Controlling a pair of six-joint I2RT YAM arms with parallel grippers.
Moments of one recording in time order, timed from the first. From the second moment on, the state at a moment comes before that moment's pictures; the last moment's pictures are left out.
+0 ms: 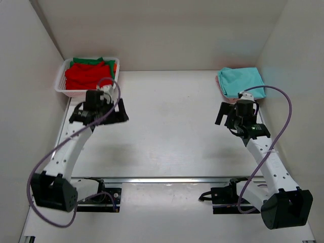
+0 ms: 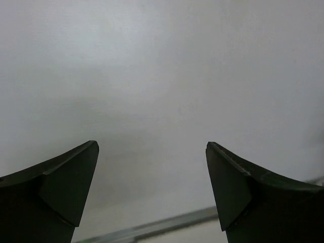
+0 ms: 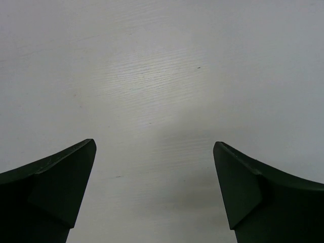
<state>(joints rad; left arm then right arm) -0.20 1.11 0.97 -0.66 0.18 -0.30 0.11 1.00 0.85 -0.51 0.15 0.28</state>
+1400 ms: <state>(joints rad) 0.06 2.37 2.28 -0.53 -0.16 -0.30 0.15 1.24 0.89 -0.37 -0.02 0.27</state>
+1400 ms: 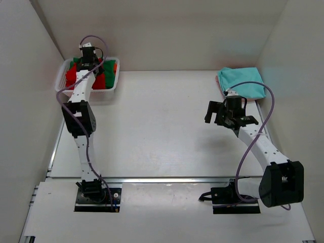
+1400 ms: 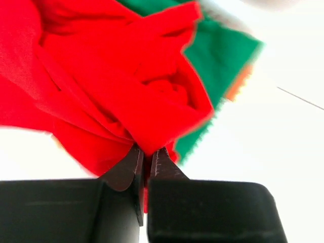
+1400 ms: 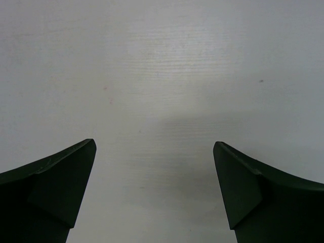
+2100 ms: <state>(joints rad) -0.18 1.28 1.12 -0.21 0.21 -0.59 0.07 0.90 0.67 -0.36 -0.27 0.36</state>
